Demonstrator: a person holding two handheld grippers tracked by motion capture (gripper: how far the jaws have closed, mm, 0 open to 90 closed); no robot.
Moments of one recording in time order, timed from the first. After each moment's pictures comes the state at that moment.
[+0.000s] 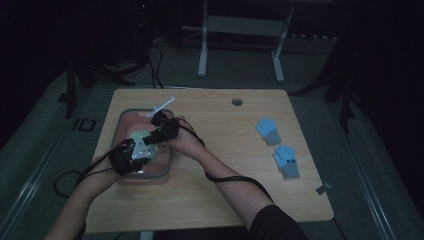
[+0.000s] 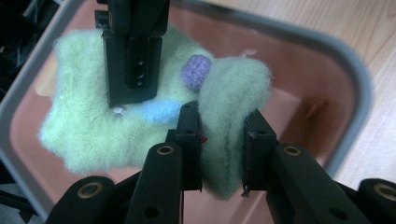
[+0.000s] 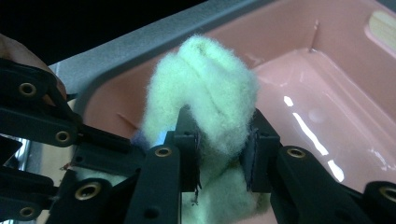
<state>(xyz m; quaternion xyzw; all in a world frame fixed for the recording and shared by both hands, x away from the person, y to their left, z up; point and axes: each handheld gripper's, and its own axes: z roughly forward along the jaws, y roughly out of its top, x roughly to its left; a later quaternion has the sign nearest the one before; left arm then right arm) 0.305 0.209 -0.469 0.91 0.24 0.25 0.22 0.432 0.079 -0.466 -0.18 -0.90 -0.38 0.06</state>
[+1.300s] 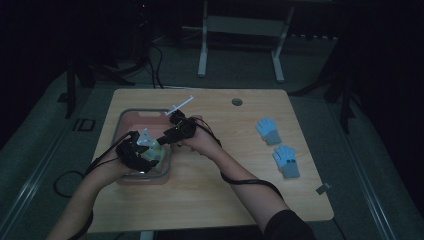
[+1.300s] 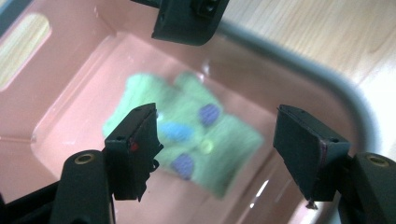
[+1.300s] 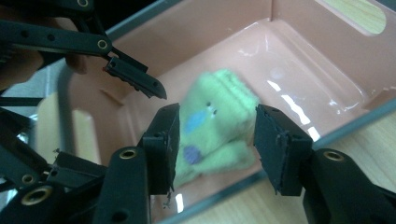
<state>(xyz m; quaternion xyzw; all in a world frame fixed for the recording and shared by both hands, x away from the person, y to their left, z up) 0.328 0.197 -0.465 0.90 0.30 0.18 0.25 0.437 0.028 -0.461 -0.22 -0.90 -0.38 0.06</state>
